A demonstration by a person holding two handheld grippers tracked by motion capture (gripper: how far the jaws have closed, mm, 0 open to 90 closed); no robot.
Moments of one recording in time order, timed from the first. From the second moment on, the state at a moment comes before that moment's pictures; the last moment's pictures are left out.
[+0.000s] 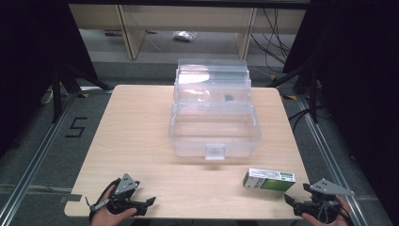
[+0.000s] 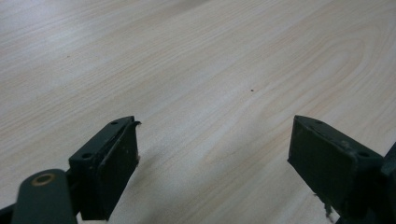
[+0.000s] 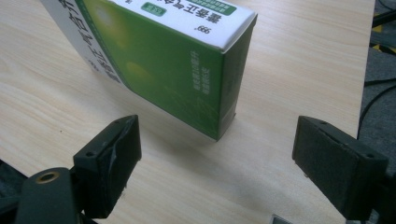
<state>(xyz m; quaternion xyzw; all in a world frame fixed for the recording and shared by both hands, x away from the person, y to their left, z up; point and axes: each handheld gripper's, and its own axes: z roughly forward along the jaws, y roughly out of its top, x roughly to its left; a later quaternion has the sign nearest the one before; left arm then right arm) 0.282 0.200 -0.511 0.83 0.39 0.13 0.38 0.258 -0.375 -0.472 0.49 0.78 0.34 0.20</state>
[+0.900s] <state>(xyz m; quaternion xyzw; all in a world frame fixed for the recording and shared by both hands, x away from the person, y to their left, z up) 0.281 0.201 -0.511 0.83 0.39 0.14 0.38 0.267 -0.359 -0.424 0.43 0.81 0.34 0.18</state>
